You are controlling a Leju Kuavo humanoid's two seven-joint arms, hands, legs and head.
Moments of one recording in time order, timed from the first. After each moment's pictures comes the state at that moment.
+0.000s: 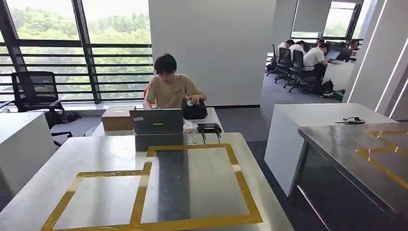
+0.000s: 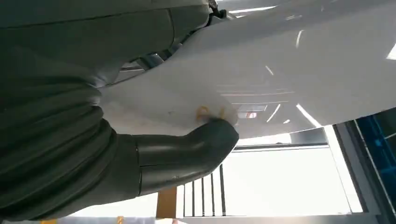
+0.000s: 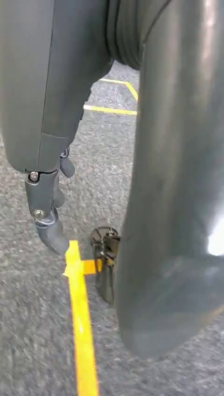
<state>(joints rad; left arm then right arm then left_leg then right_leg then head) 0.12 -0.09 0.09 -1.99 -0.16 0.50 -0.63 -0.02 0.09 -0.21 -0.16 0.19 0.12 0.08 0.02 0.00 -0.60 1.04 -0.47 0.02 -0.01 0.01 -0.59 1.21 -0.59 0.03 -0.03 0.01</state>
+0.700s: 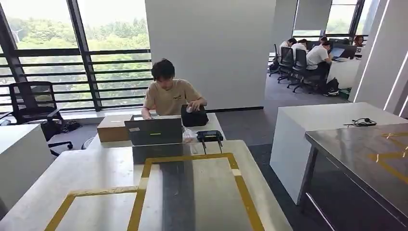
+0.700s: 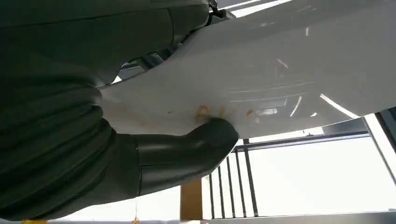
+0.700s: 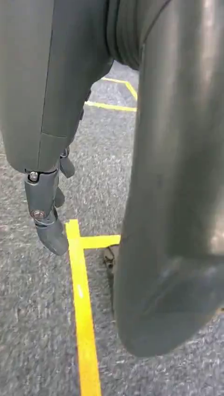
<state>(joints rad) 0.04 -0.04 0.14 -1.80 -0.16 0.49 -0.57 -0.01 0.09 -0.21 -0.16 0.20 0.12 0.09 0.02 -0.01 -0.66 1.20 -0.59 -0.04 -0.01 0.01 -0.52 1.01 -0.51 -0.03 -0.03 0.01</state>
